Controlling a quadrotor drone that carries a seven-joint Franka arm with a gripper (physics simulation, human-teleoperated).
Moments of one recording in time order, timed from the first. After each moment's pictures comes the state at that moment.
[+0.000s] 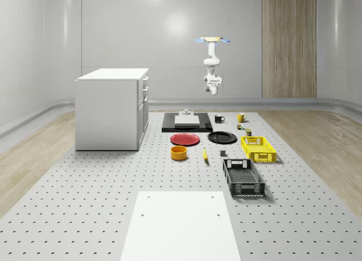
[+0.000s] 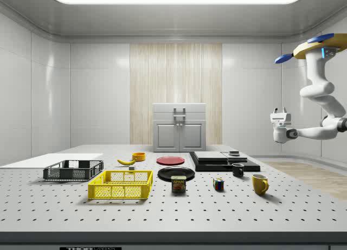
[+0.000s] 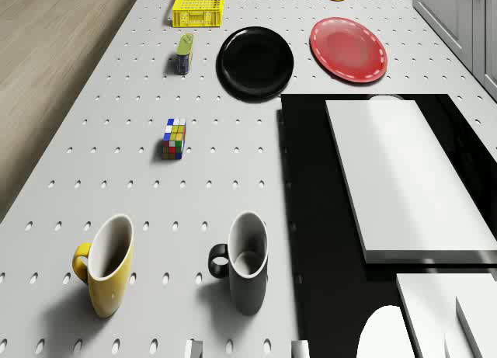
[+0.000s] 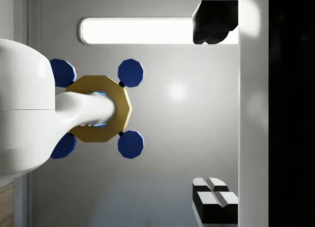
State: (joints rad) arm 0.00 -0.79 0.00 -2.34 0.00 1.55 0.79
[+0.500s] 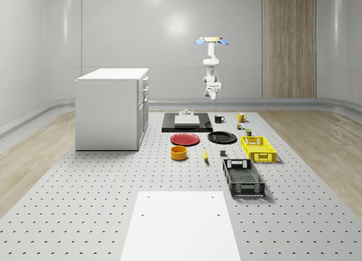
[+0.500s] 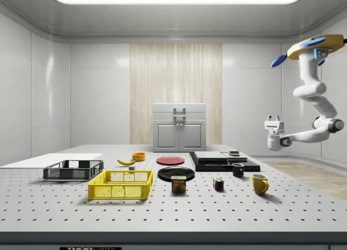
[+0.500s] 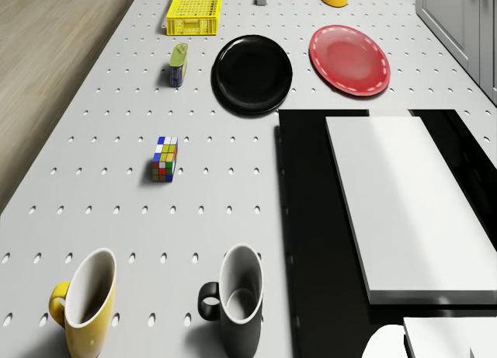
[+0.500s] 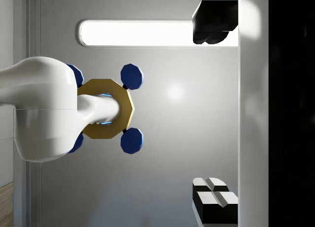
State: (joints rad) arm 0.00 -0.73 0.00 -2.13 0.00 1.41 0.78
